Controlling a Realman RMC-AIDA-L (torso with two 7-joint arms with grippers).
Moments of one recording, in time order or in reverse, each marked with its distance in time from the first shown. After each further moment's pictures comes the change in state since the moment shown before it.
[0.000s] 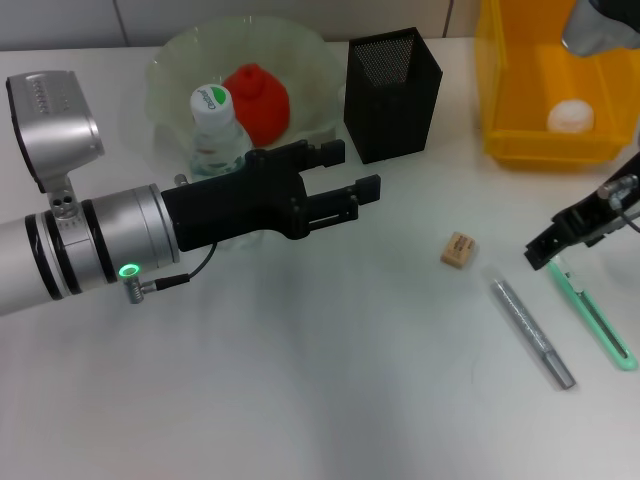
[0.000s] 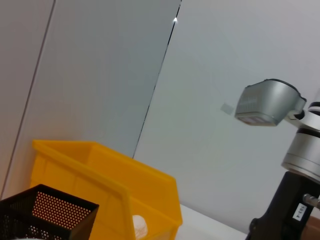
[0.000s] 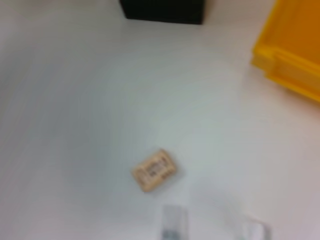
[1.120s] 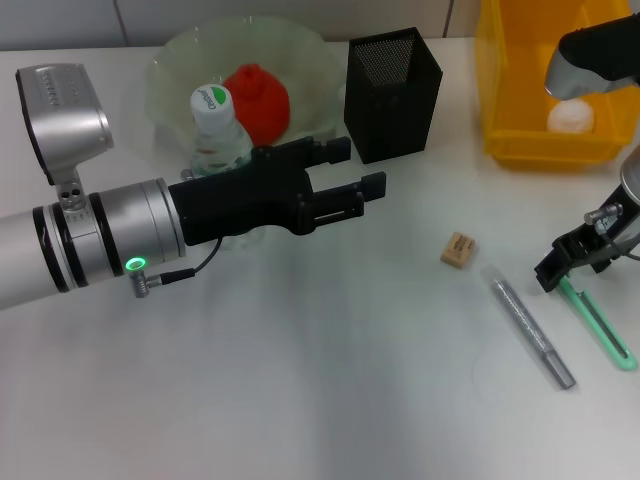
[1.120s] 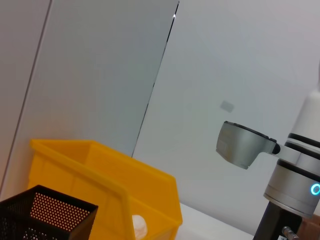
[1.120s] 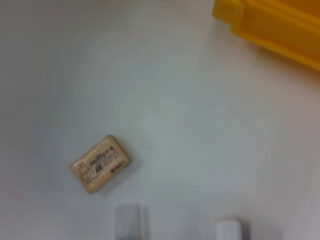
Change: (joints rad) left arm -0.027 0.001 0.007 -0.017 -0.002 -0.015 -0.001; right arm 0.063 -0.004 -0.027 0.279 -0.078 0.175 0.043
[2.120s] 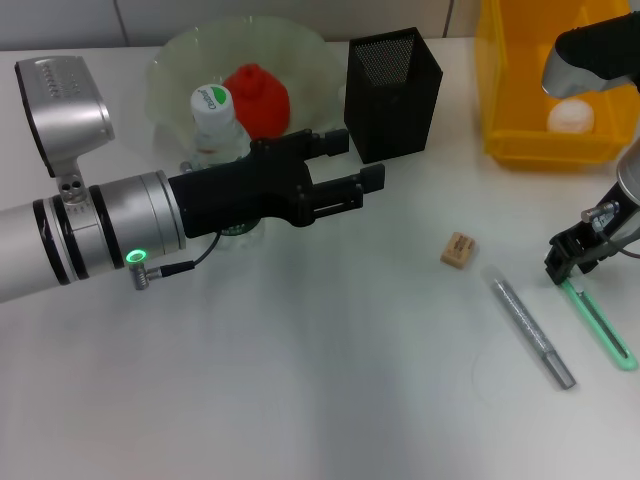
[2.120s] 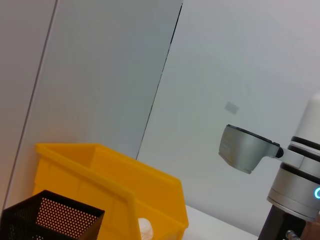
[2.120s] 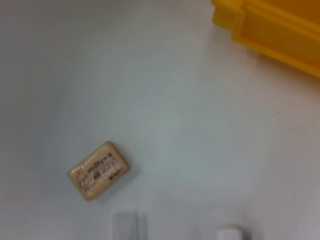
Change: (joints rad) left arm -0.009 0.002 -0.009 0.004 0.000 -0.014 0.000; right arm 0.014 -0.003 0.003 0.029 0.000 0.022 -0.007
